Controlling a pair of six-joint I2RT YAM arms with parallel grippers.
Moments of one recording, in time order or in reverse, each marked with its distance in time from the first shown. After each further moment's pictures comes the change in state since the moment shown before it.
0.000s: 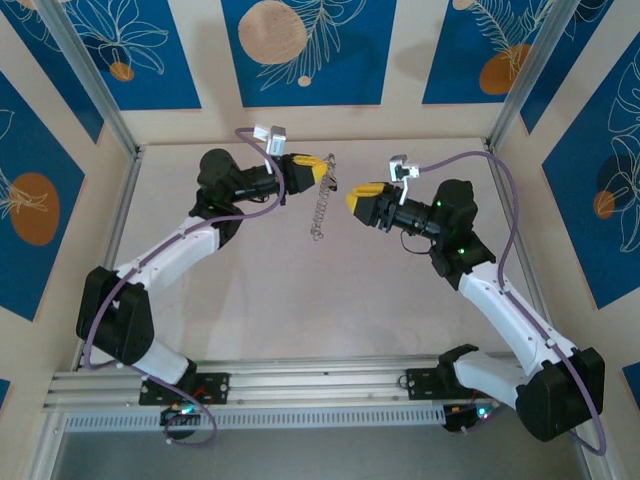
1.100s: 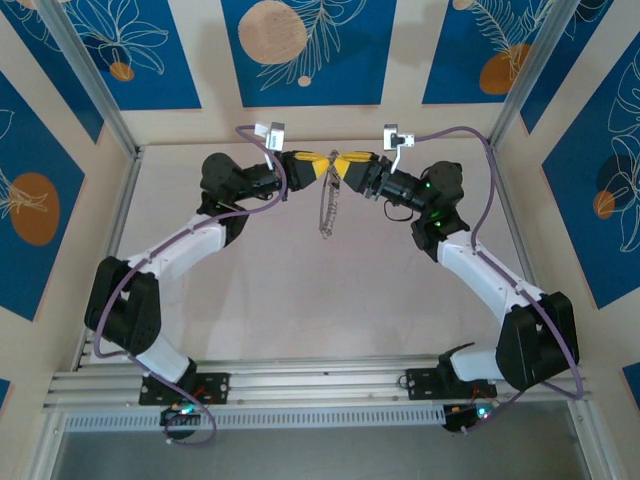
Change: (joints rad) left arm 0.000 0.065 0.000 0.193 0.001 -0.191; right arm 0.001 0.271 0.111 0.458 -0.061 0.284
